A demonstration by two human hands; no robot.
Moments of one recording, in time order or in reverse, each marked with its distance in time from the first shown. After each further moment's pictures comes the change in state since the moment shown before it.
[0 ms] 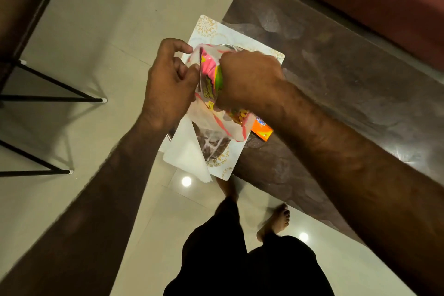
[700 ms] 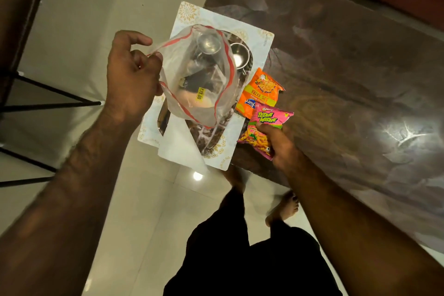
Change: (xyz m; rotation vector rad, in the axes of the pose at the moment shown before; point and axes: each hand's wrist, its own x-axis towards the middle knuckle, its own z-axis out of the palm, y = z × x) left_hand -0.003 0.002 -0.009 0.042 0.055 -0.088; right_hand -0.049 0.099 0.244 1.926 0.002 0.909
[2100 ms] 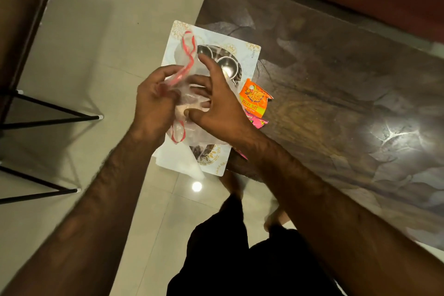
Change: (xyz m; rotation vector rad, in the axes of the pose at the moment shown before) left_hand -0.027 0.003 0.026 -0.269 -0.206 -0.100; right_hand -0.117 -0.072 0.112 -0.631 -0.398 -0.865
